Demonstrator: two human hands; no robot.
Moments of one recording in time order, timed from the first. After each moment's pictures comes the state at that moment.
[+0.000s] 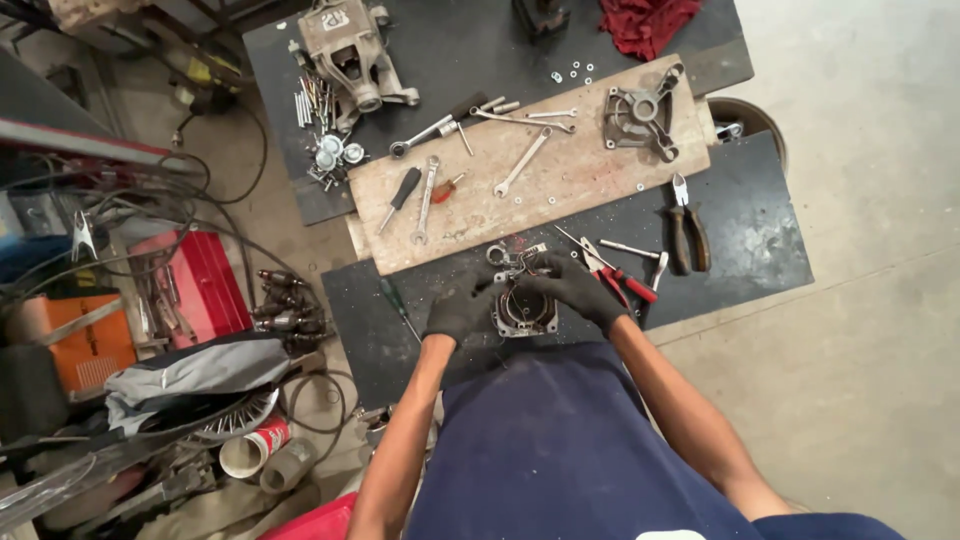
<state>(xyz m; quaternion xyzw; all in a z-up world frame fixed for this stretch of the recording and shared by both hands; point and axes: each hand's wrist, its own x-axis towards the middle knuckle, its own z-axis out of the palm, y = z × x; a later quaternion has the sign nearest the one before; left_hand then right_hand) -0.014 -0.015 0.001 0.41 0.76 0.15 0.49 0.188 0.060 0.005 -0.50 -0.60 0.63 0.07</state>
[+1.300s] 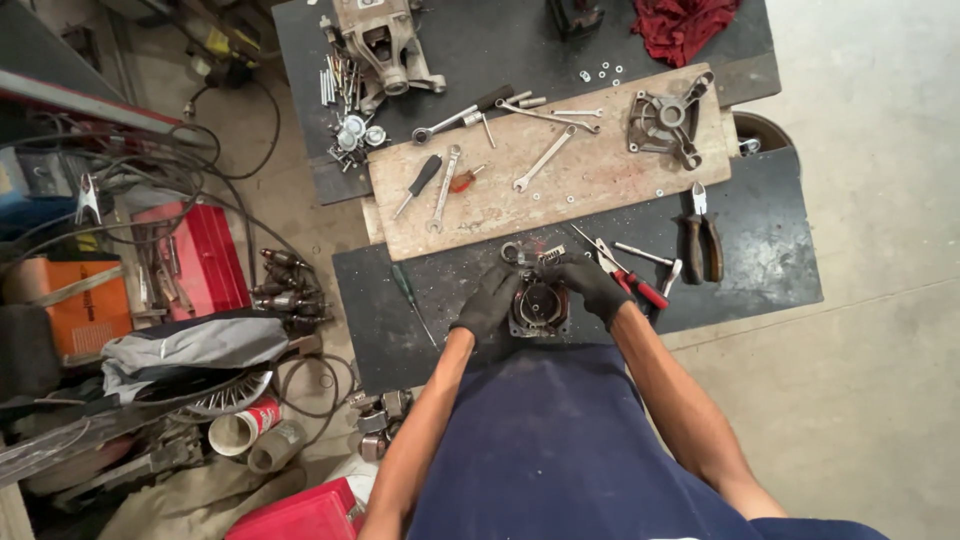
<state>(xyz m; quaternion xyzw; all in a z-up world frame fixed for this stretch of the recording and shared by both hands) 0.006 -0.018 -0.036 0.32 0.70 0.16 0.62 0.176 0.067 -0.037 -0.59 -0.38 0.71 0.08</state>
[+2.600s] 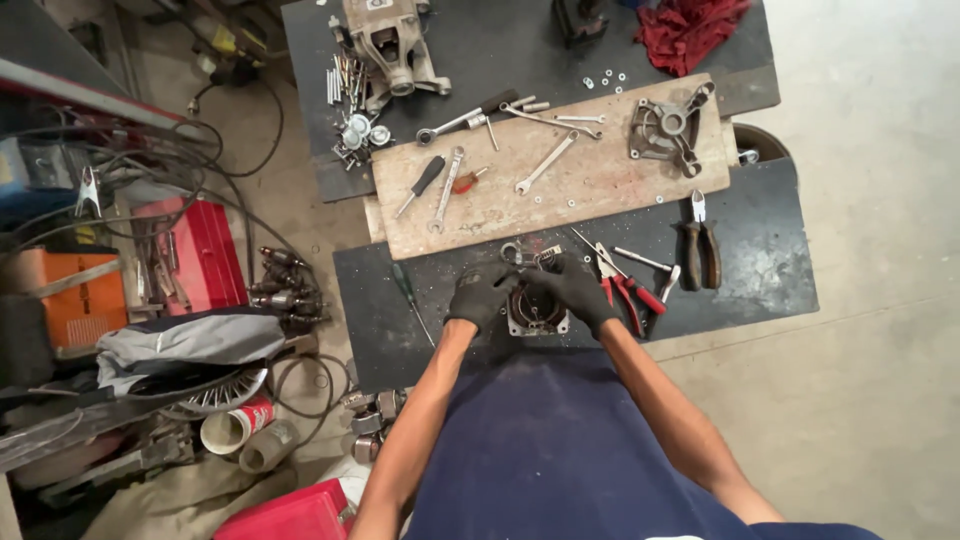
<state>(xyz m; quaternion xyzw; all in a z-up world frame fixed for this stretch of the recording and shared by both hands) -0.007 -0.013 -0.067 0.45 0.74 0.18 0.48 0.172 0.067 0.004 -0.55 -0.57 0.61 0.05</state>
